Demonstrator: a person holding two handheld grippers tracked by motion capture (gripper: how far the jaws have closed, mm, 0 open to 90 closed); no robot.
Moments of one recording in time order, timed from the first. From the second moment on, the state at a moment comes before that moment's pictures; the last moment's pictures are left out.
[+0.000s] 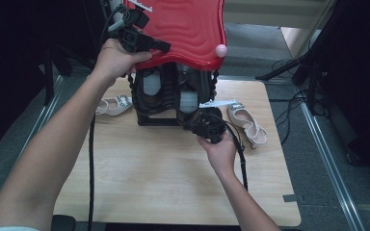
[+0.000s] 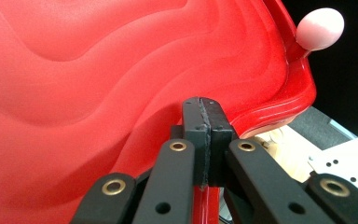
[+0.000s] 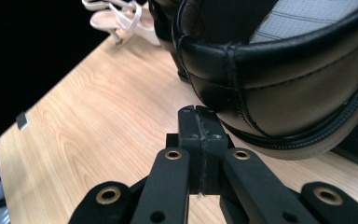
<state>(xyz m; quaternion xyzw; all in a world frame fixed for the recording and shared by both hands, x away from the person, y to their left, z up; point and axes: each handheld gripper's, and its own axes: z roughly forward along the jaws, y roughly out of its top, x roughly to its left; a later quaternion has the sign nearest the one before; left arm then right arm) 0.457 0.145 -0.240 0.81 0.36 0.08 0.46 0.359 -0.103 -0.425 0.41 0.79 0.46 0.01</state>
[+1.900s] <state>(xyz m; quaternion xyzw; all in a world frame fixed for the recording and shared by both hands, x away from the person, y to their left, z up) 0.406 0.149 -0.226 0.82 0.33 0.08 0.47 0.356 -0.137 -0.420 0.42 0.76 0.49 -0.01</state>
